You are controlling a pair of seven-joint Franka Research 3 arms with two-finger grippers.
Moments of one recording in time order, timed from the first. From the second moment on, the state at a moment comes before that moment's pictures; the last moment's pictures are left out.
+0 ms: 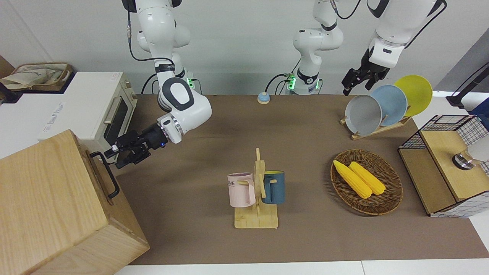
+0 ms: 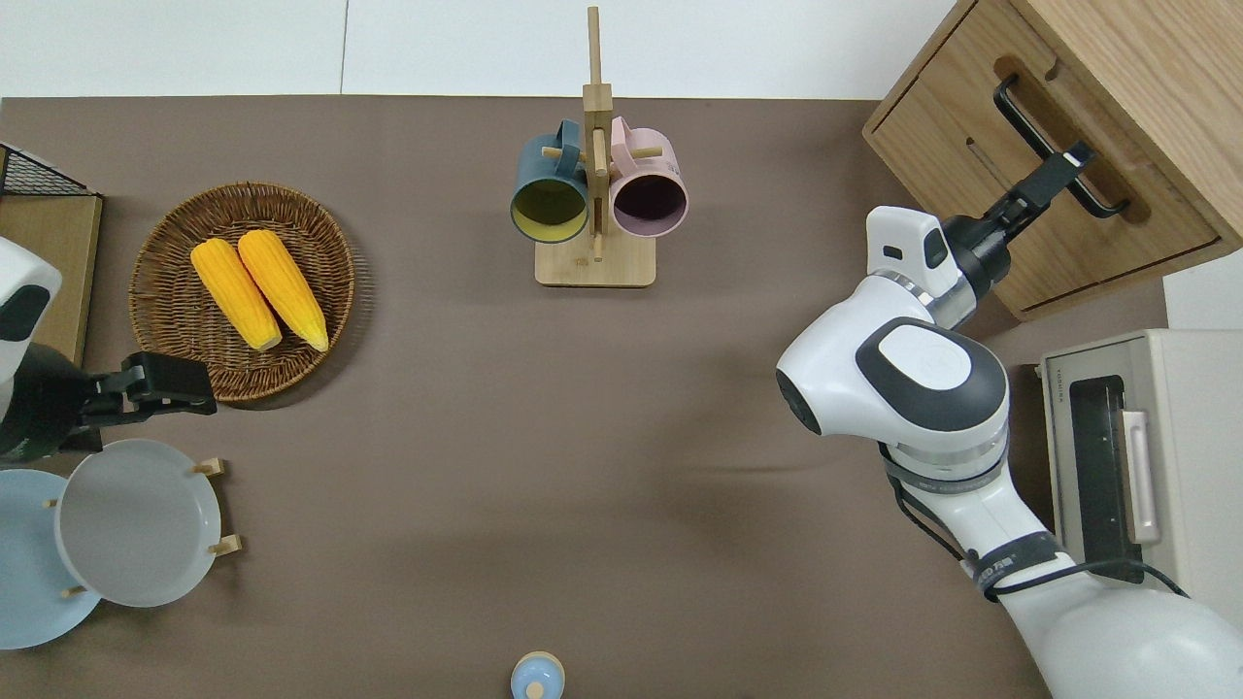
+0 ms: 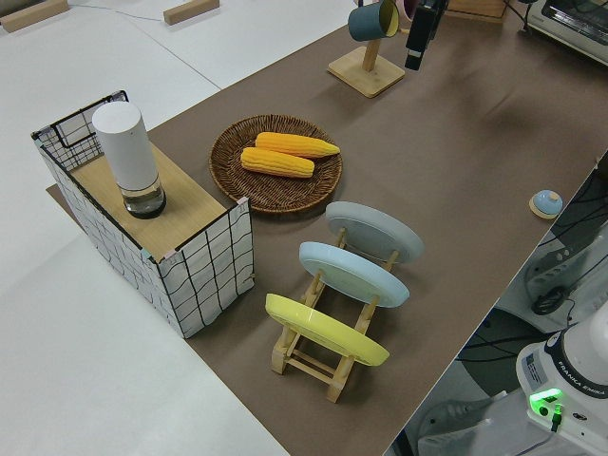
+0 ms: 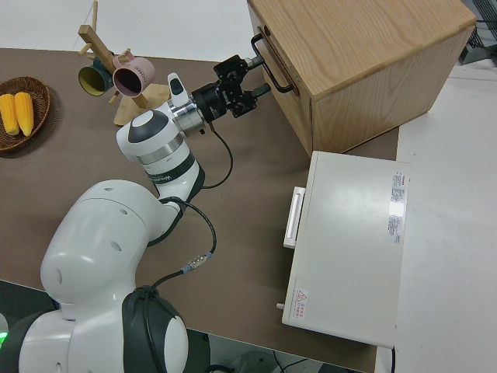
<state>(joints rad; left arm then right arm) 0.02 -0.13 -0.07 -1.71 -0.04 1.56 -0.33 0.24 0.31 0.00 -1.89 -1.81 1.91 0.52</state>
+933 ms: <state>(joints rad) 0.02 -0.13 -0.07 -1.71 -0.04 1.56 -0.33 0.23 0.34 -0.02 -1.86 -1.85 1.96 0.60</state>
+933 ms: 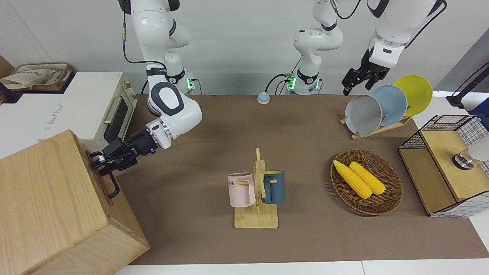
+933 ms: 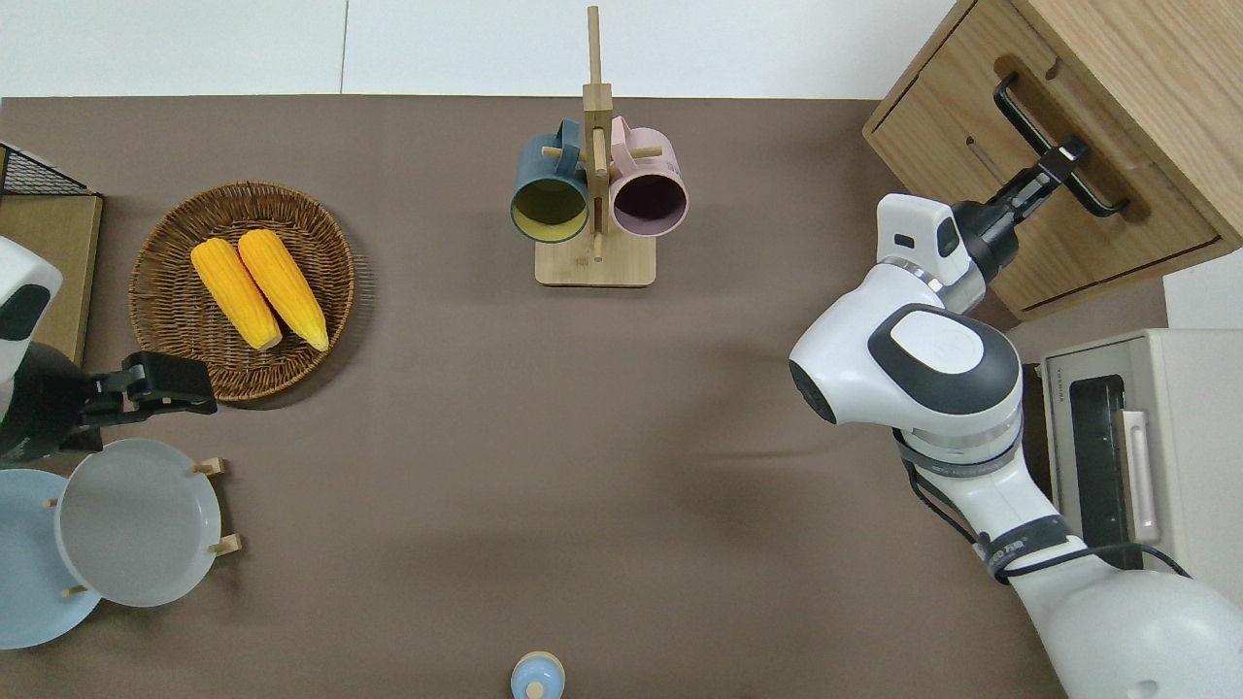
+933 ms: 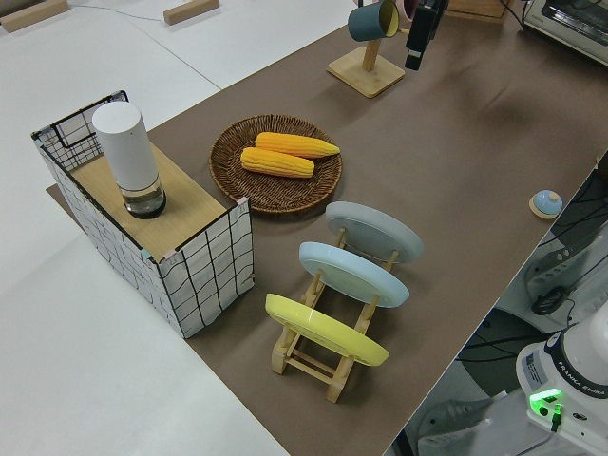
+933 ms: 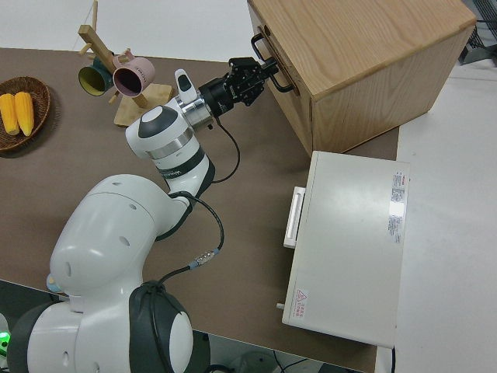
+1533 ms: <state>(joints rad) 0.02 -0.13 -0.07 -1.71 -0.04 1.56 -0.33 0.23 0.33 0.08 -1.86 -1.77 1.83 0.62</state>
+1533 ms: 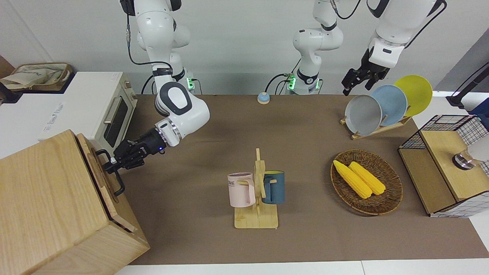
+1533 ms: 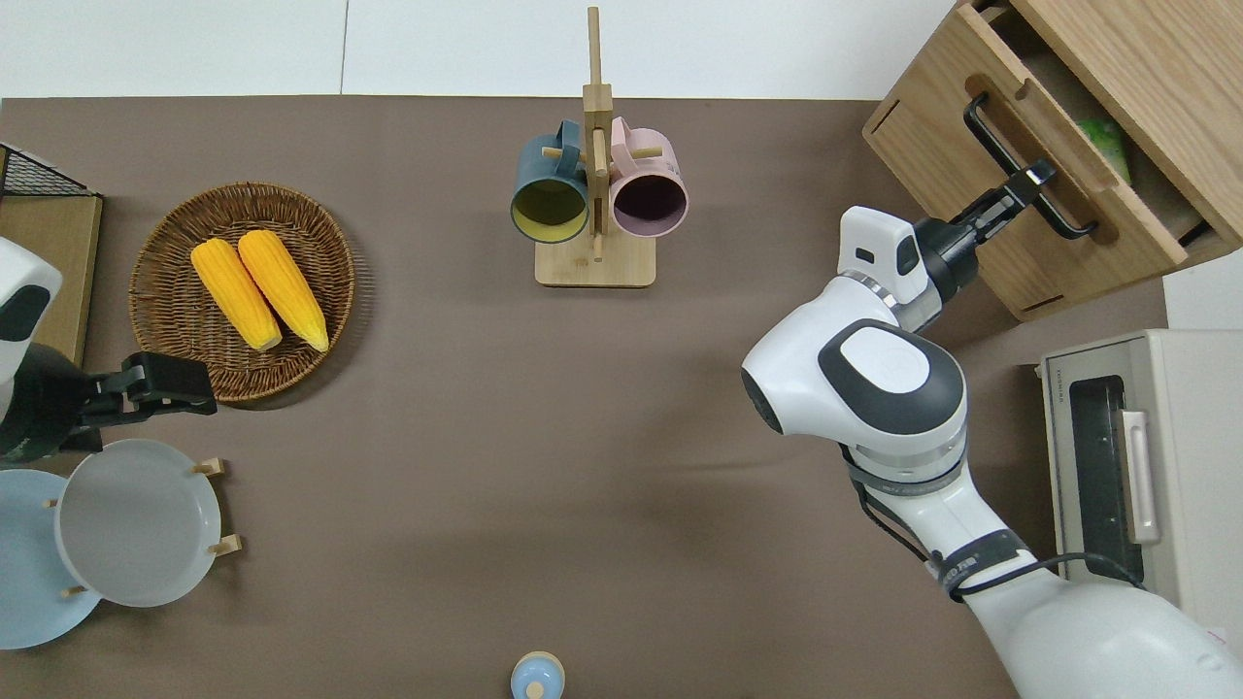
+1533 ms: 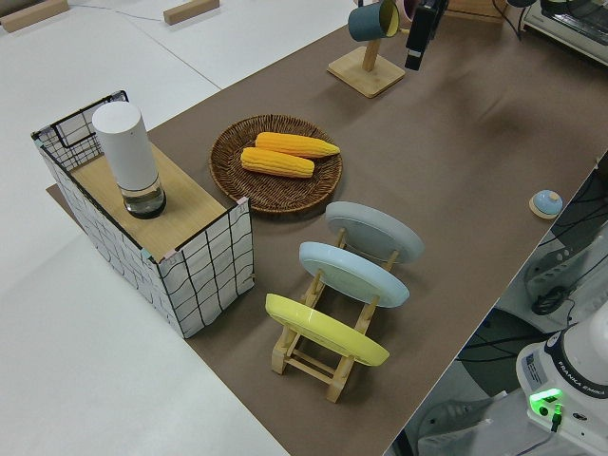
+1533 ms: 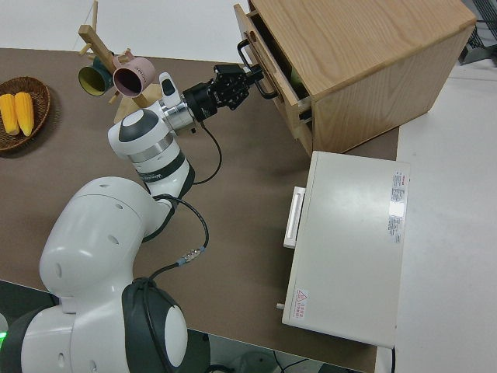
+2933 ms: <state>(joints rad) 0.02 -0.13 -0.07 -1.71 -0.04 1.56 -0.33 0.27 0.33 0.52 -1.85 -1.49 1.37 0.57</state>
